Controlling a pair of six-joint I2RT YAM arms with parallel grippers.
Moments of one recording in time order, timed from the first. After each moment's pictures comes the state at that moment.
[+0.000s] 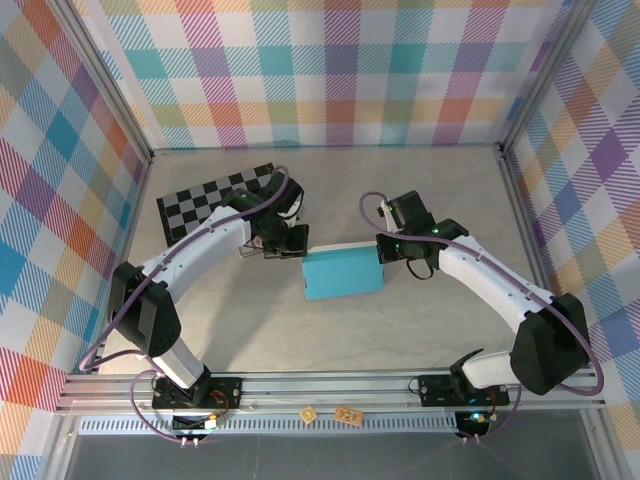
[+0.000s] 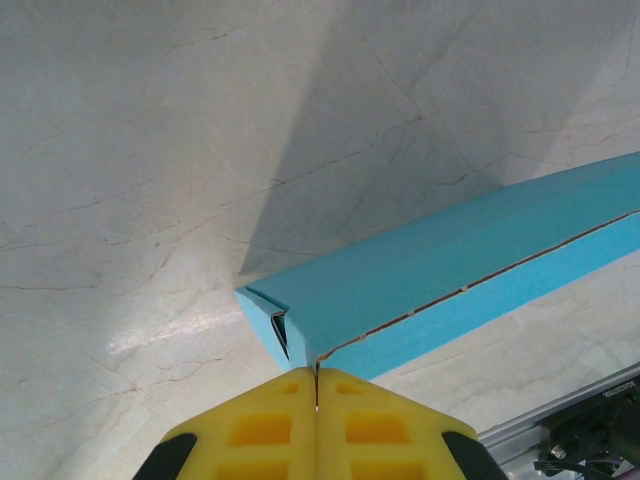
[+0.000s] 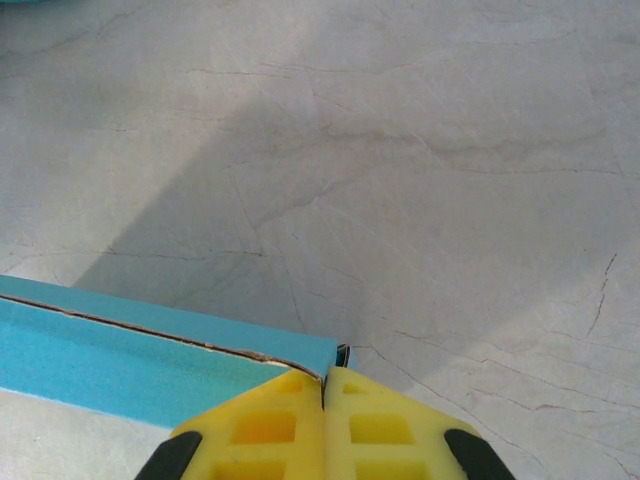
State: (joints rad) left arm -0.59 1.63 1.45 -1.03 0.23 -0.56; right arm 0.53 1.36 1.05 -0.66 0.00 0.23
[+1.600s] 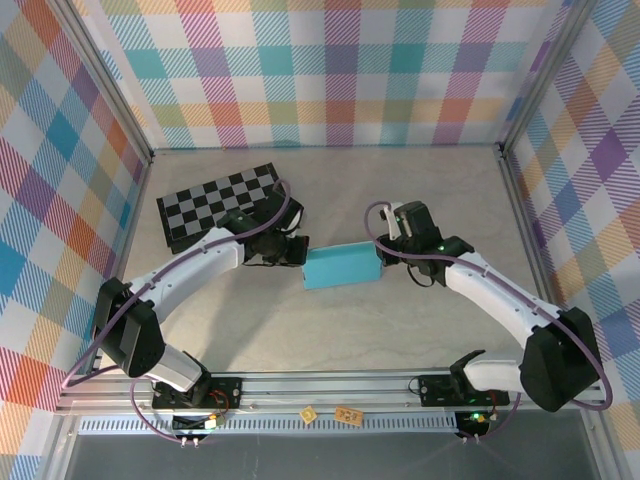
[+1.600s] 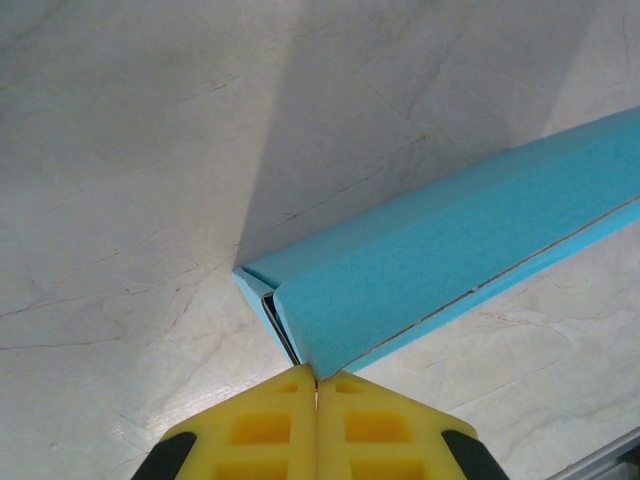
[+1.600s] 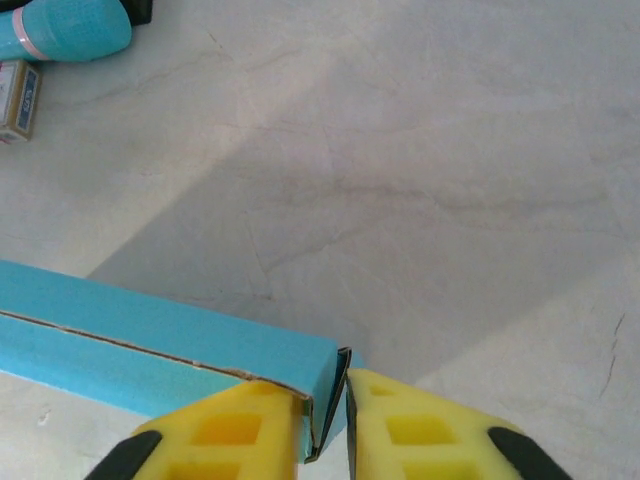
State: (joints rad) left arm -0.66 1.50 1.24 -0.82 0.10 -0.49; right arm 0.53 1.26 0.89 -0.46 -0.01 0.21
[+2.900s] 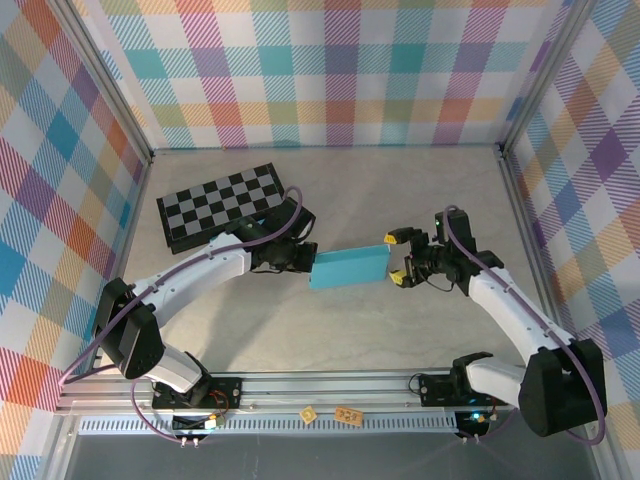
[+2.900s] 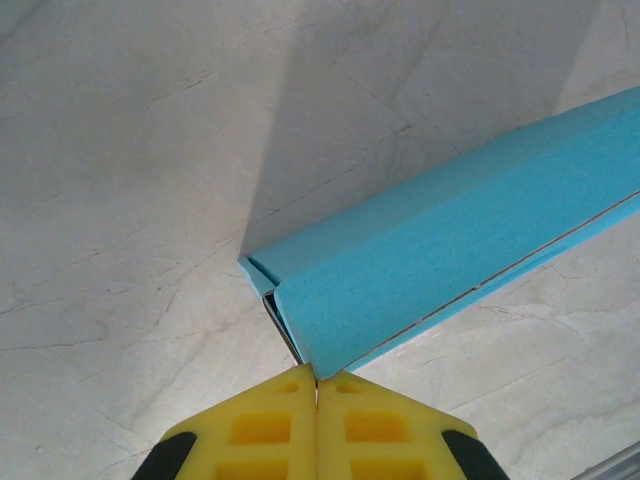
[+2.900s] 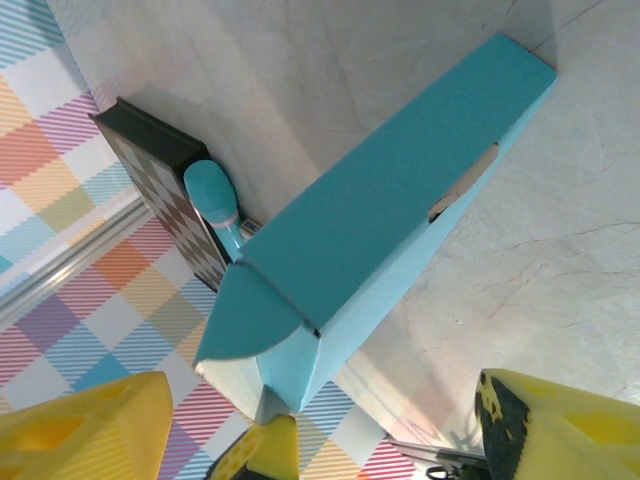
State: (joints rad) left arm -0.74 1.50 1.24 -0.81 0.03 -0.51; right arm 0.25 1.14 0.73 -0.40 -0.54 1.60
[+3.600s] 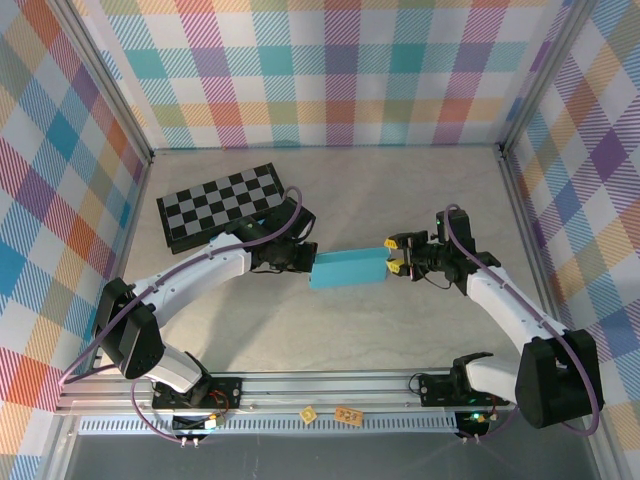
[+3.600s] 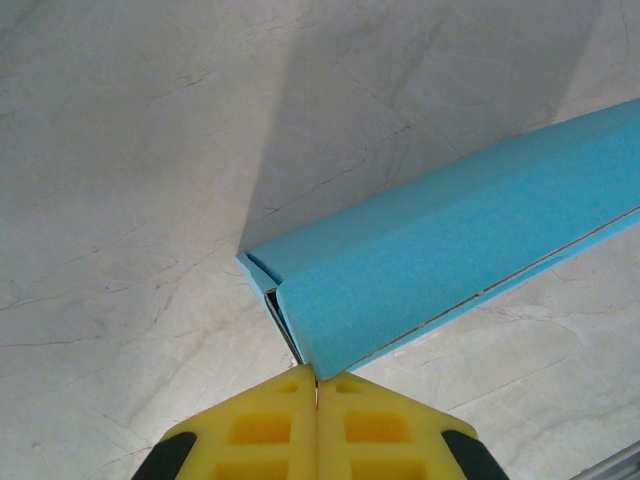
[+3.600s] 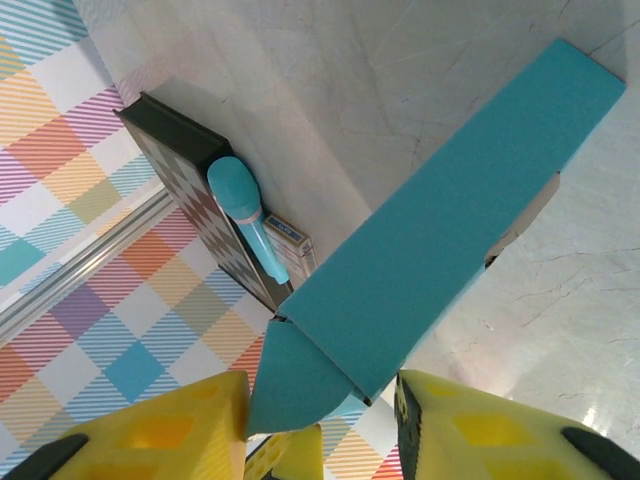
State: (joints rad) left arm -0.74 1.50 1.24 -0.81 0.03 -0.52; right arm 0.23 1.18 0.70 -0.29 -0.59 1.60
